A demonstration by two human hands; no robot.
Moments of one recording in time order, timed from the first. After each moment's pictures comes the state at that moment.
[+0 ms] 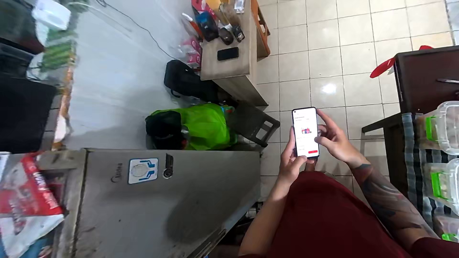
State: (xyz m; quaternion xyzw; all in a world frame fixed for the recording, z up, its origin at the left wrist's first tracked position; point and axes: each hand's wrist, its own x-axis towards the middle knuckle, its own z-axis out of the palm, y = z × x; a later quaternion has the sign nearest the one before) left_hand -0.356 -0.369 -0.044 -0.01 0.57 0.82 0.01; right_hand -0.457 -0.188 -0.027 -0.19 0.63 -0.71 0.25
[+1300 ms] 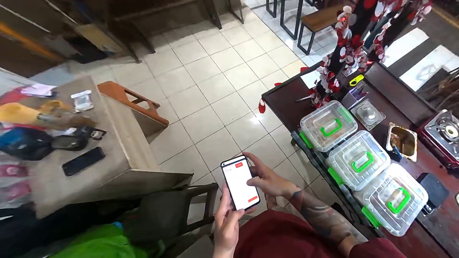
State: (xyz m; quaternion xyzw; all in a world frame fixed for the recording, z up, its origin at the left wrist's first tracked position) left_hand -0.427 -0.273 -0.039 0.06 0.58 0.80 0.14; right_hand -0.482 -0.076 -0.044 -0.12 0.59 -0.78 0.15
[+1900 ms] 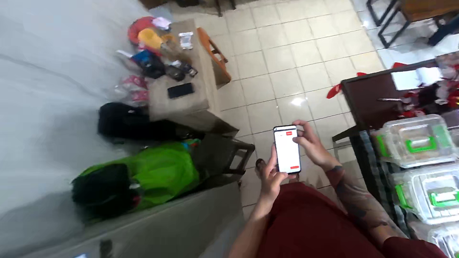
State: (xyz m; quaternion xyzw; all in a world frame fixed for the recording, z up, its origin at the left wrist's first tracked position) left_hand -0.457 -0.360 -0.059 0.02 0.54 0.84 0.08; right_hand -0.556 -0.175 -0.023 -0.10 0.65 -0.73 0.20
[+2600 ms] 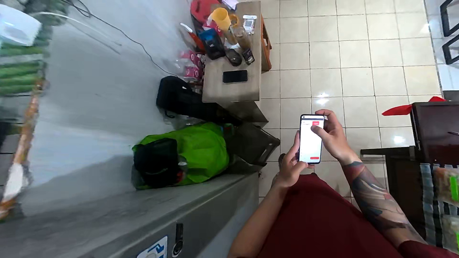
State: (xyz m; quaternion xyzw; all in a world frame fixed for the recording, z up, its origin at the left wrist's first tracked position) left_hand -0.537 -0.525 -0.056 0.02 0.52 0.85 0.05; right_hand -0.647 -0.360 -0.016 -0.11 0.70 -0.68 0.18
